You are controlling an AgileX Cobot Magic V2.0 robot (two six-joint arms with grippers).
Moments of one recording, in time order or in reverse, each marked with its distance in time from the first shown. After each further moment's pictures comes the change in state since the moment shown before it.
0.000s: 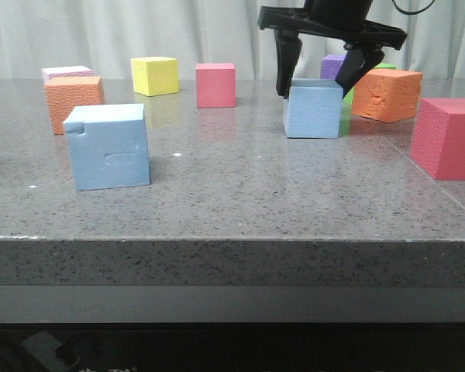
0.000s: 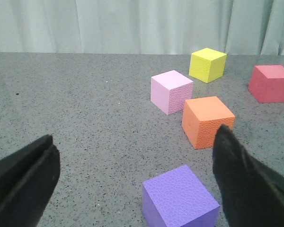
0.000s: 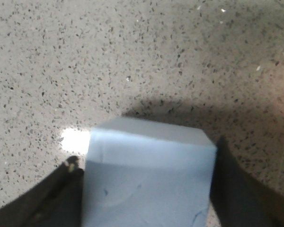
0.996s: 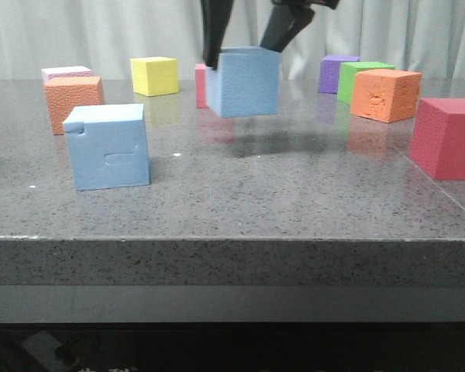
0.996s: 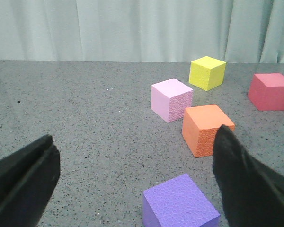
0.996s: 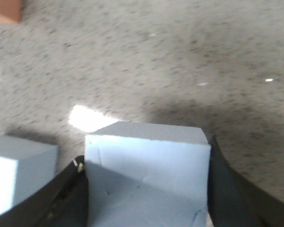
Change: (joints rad) left arm 0.000 0.000 0.000 0.000 -0.029 0.000; right arm 0.225 -0.072 -0.050 0.002 0.094 -0.004
